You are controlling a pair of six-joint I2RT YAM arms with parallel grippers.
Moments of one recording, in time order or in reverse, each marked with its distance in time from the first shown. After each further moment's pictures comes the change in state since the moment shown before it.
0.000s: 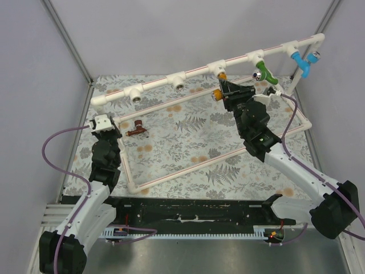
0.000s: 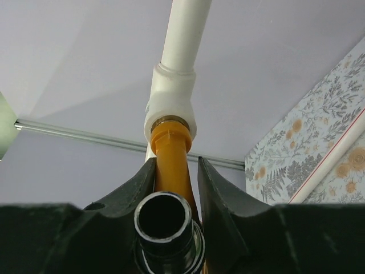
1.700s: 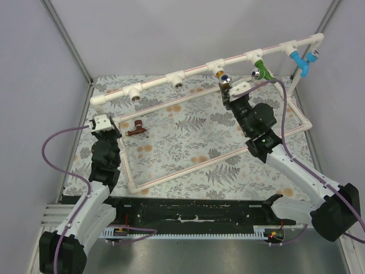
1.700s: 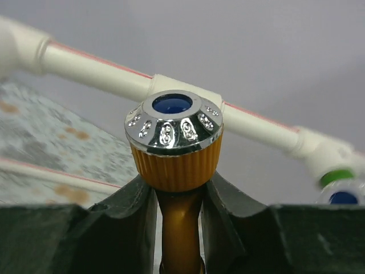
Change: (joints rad) left arm -0.001 -0.003 0.000 -0.005 0.001 -0.002; right arm -0.027 -0.031 -0.014 0.090 -0.420 -1.930
